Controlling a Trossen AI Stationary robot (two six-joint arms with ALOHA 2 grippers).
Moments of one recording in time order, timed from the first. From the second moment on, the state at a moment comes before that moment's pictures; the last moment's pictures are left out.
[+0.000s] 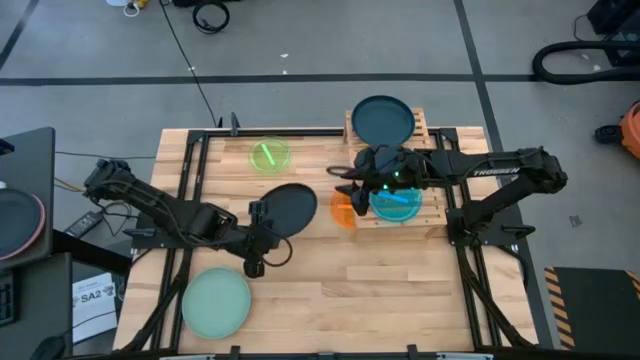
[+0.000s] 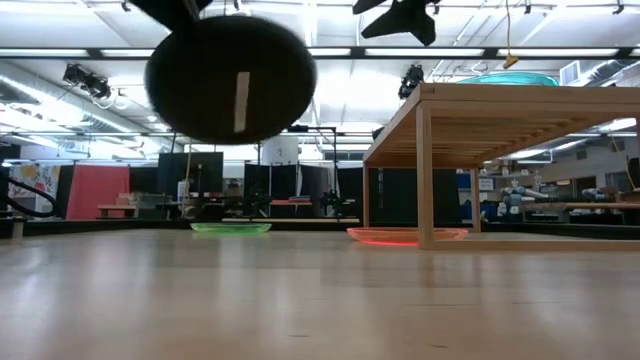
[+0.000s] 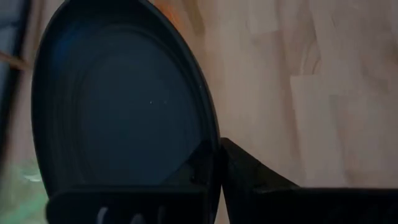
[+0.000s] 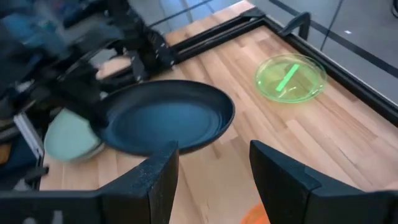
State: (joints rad) left arm -0.42 1.35 1.17 -0.79 -0.44 -0.19; right arm 0.01 1.34 1.26 -0.46 0.19 0.42
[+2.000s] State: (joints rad) left arm -0.32 1.36 1.18 -0.79 -0.86 0.42; right arm -0.16 1.52 1.26 -0.13 0.10 0.78
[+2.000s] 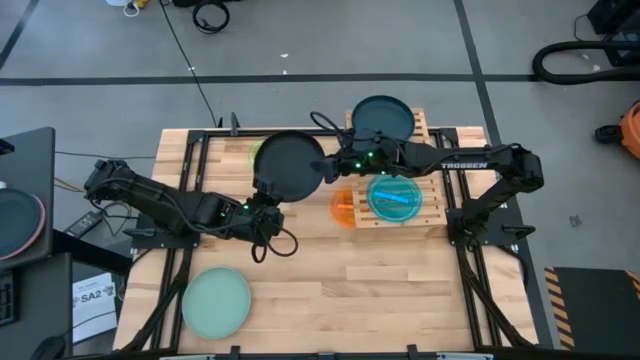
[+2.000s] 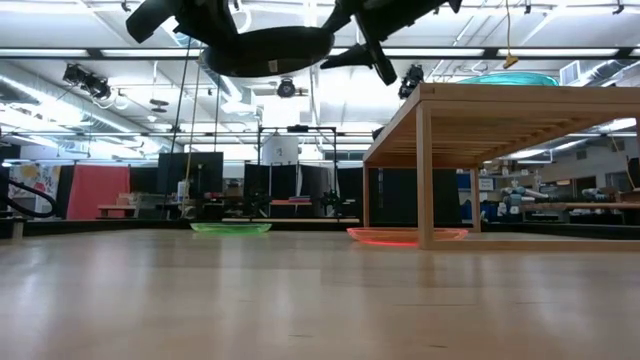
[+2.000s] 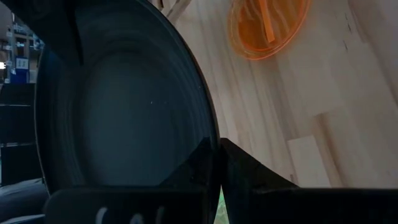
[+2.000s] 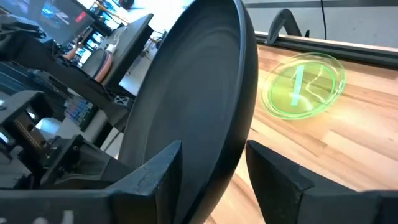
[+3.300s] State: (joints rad) left arm -0.32 1.35 1.18 -0.77 -0.86 0.41; right arm -0.17 1.52 1.26 -0.11 0.11 0.74
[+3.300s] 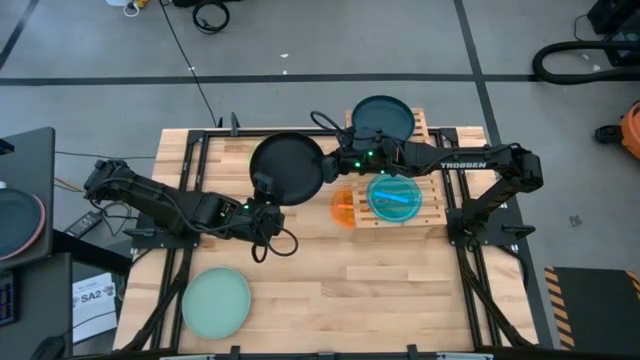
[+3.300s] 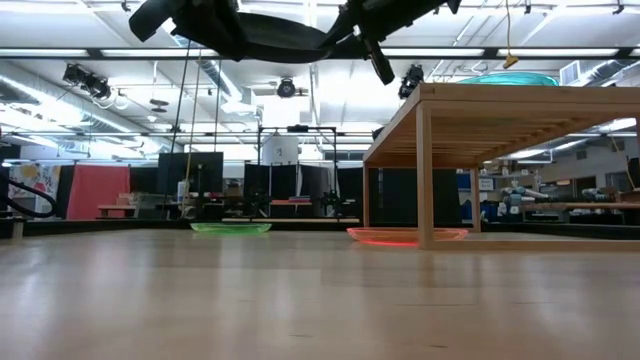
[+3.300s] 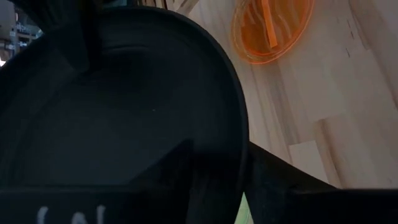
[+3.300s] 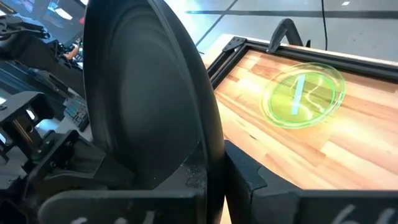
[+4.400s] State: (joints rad) left arm -0.32 1.35 1.18 -0.77 -0.86 0.37; right arm -0.45 1.46 1.26 -0.09 0.15 0.63
